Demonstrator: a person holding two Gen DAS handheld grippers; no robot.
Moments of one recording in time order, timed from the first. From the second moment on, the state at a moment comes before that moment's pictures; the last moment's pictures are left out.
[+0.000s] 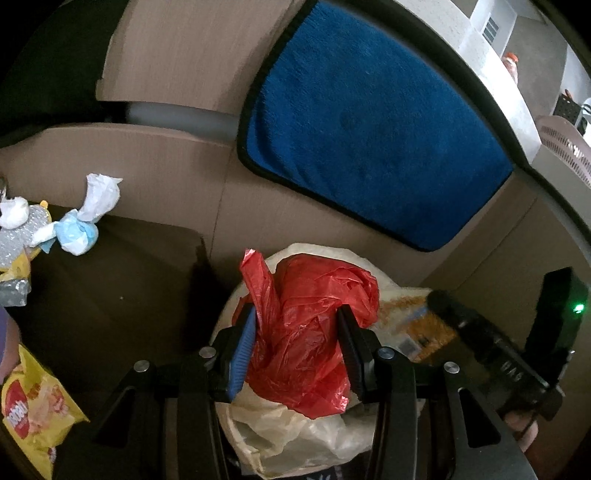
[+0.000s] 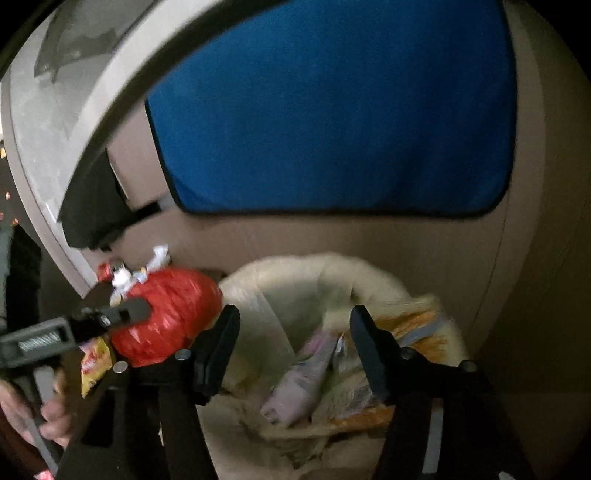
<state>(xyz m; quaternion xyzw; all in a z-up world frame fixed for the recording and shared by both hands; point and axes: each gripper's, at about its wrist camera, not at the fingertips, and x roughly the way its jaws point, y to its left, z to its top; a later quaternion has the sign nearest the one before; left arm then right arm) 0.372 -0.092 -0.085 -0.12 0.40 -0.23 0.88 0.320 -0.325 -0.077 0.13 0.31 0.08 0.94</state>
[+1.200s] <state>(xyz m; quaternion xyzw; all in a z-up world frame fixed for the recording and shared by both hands) 0.300 0.178 -0.075 -0.16 0.35 -0.02 0.92 0.309 -0.210 -0.044 0.07 0.29 0.14 0.94</state>
